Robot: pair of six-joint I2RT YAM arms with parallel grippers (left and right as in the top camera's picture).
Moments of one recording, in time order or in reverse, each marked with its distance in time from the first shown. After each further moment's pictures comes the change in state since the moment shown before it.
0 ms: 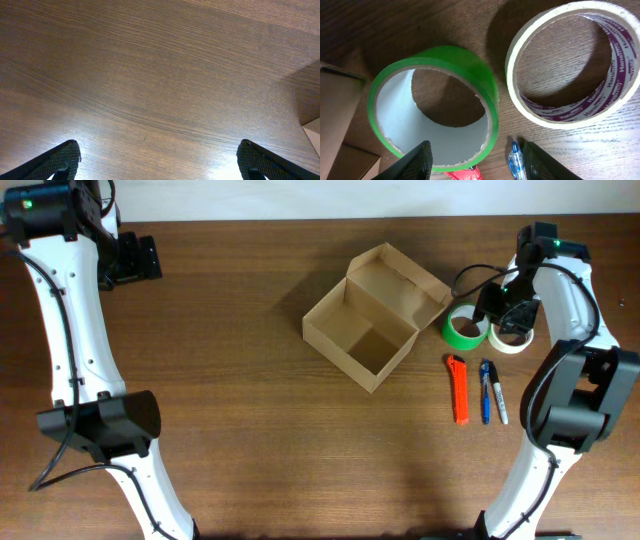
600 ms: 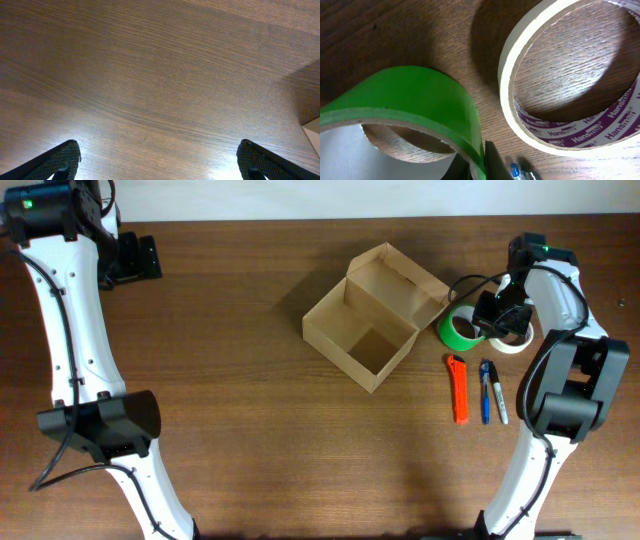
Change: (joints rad) left arm 0.000 0.000 0.000 0.000 0.000 0.000; right arm -0.002 0.082 0.000 0.016 0.018 0.032
